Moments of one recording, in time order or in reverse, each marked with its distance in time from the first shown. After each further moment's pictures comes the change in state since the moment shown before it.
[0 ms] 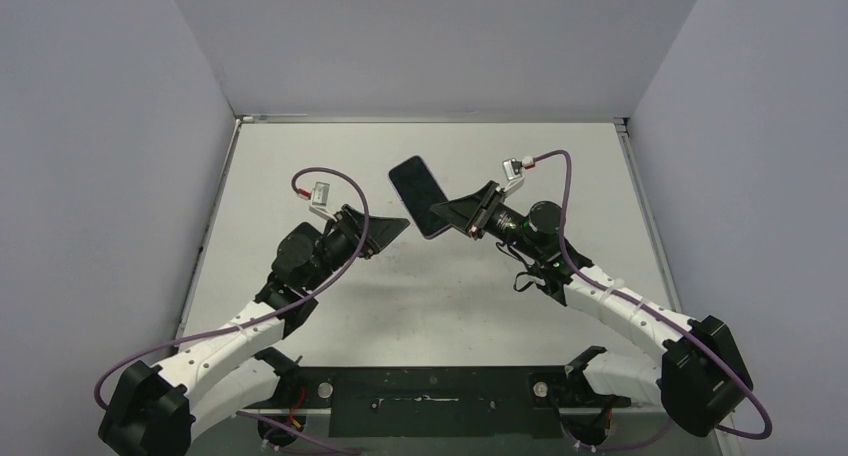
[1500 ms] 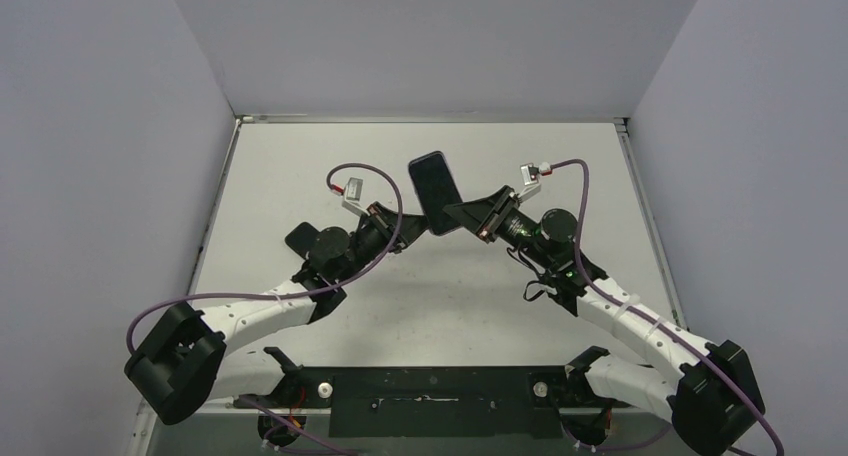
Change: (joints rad) left arm -0.149 0.295 0.074 0.218 -0.132 -0.015; right arm -0.014 -0.106 -0.045 -0.074 0.074 -0.060
